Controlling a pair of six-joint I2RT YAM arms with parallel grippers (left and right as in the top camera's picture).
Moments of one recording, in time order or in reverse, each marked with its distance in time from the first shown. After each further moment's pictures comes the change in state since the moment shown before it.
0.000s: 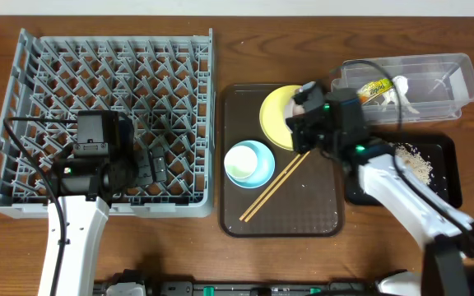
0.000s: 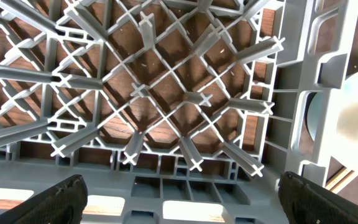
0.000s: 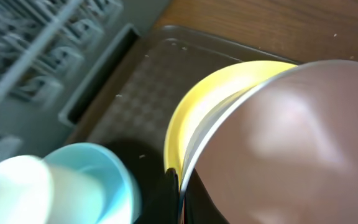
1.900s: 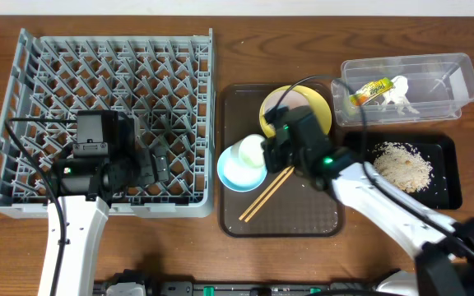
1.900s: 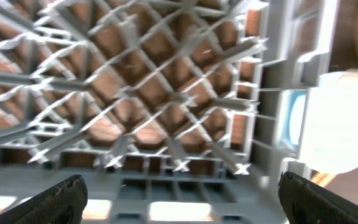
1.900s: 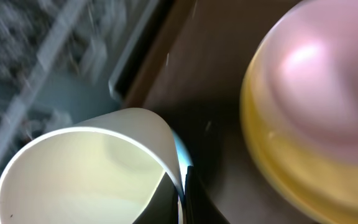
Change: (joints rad) left arm 0.000 0.000 0.000 0.019 0.086 0.000; right arm 0.180 -0.031 0.019 -0.114 0.071 0.235
